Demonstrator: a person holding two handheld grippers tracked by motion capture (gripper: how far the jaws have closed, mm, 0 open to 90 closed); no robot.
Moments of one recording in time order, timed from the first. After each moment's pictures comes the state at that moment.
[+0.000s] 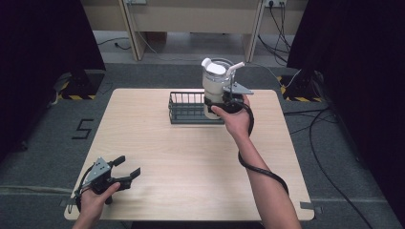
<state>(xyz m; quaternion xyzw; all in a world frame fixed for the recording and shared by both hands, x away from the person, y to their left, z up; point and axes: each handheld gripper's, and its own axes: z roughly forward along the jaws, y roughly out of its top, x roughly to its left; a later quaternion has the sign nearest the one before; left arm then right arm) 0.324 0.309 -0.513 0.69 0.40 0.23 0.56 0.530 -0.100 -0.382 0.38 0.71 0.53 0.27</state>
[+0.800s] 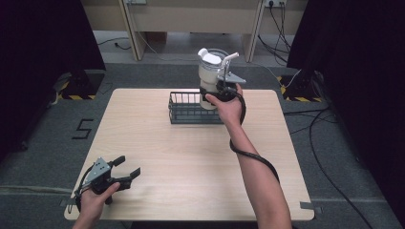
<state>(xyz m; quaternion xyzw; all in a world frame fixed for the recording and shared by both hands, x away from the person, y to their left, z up) 0.324 0.309 -0.513 0.69 0.40 0.23 0.56 0.570 -0.082 -0.375 0.40 0.70 0.53 0.27</state>
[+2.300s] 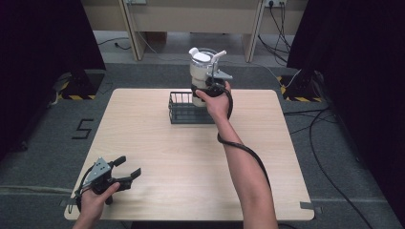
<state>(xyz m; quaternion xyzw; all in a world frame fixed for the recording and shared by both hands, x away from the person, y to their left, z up) 0.324 0.307 -0.513 0.69 0.40 0.23 0.56 0.605 -0.048 -0.396 0.42 0.70 0.52 0.26</state>
